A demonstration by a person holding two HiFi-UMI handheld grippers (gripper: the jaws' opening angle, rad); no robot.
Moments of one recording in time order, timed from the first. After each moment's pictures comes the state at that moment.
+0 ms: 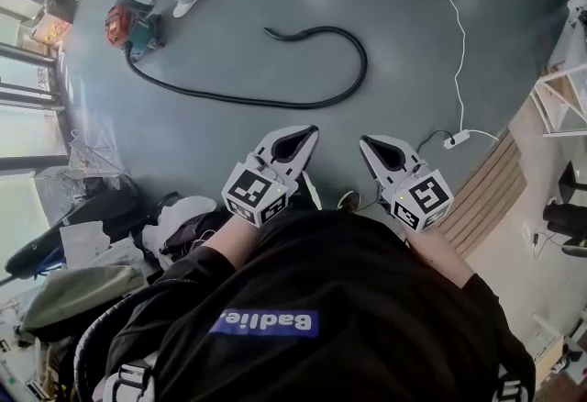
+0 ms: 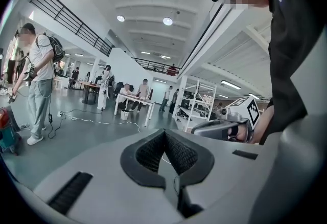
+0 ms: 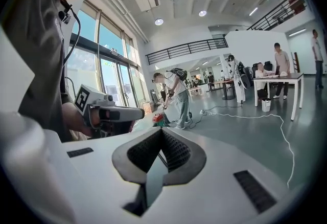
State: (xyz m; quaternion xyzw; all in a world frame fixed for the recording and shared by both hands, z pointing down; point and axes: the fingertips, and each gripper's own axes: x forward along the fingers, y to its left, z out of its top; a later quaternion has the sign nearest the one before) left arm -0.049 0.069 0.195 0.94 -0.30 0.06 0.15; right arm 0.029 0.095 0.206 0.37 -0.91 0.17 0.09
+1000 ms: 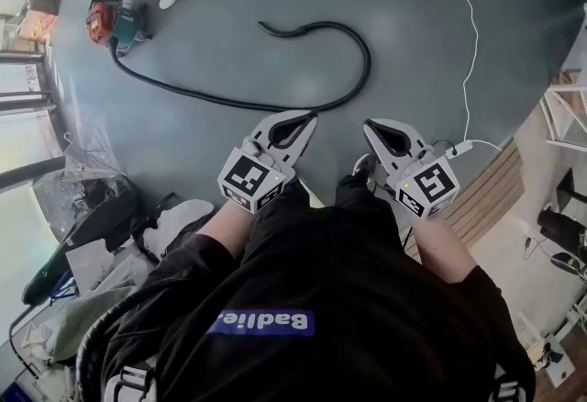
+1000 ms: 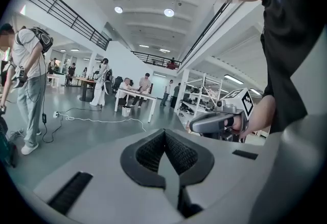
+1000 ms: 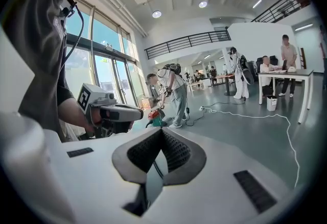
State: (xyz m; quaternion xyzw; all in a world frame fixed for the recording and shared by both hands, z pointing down) left arm -0.011 -0.131 0.244 0.94 -0.27 0.10 0.15; right arm 0.071 -0.110 0.249 0.35 -0.91 0.18 0.11
